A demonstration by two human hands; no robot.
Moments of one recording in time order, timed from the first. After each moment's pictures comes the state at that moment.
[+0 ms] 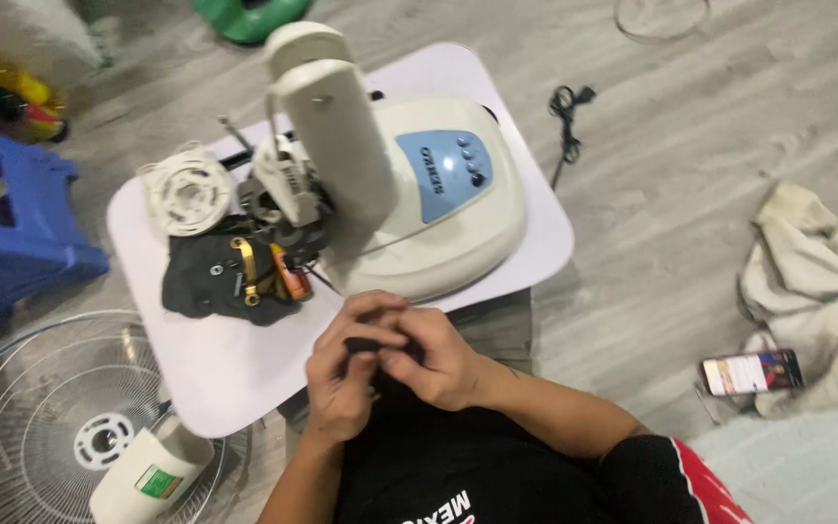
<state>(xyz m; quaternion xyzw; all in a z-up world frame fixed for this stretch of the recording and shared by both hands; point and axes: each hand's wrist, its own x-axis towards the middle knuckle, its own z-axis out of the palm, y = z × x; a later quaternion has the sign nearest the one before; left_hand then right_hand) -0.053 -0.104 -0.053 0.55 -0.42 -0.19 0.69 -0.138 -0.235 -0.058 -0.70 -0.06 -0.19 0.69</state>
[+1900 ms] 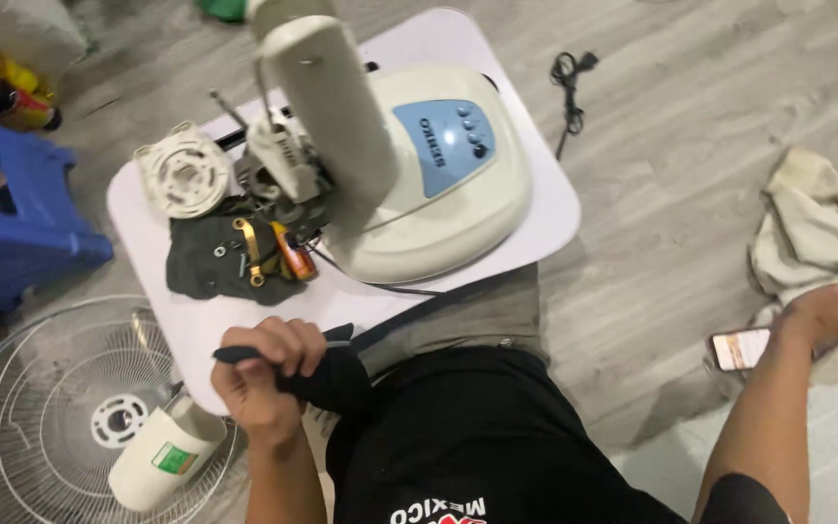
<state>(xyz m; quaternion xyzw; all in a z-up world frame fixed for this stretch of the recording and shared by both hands) -0.026 -0.052 -0.058 0.44 -0.35 -0.14 0.81 -0.537 -0.594 -0.365 -0.59 0.50 -0.63 -0.07</state>
